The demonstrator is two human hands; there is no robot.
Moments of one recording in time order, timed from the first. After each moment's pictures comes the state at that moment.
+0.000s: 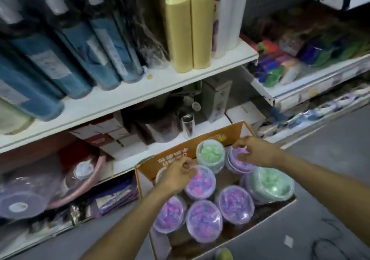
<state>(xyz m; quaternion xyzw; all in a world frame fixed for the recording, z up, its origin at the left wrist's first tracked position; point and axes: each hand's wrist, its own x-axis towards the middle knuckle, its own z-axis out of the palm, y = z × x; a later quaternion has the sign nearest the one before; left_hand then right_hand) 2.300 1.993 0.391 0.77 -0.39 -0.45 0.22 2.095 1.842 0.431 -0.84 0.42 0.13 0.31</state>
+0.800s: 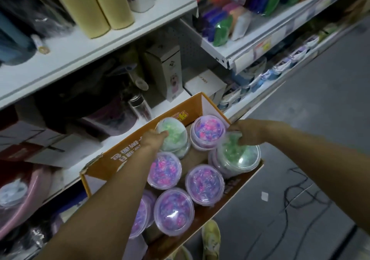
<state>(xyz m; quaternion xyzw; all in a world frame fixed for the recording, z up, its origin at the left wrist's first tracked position) 2.273 1.877 0.276 0.83 -0.20 -0.46 0.25 2.011 1.802 0.362 -0.78 0.47 0.31 0.27</state>
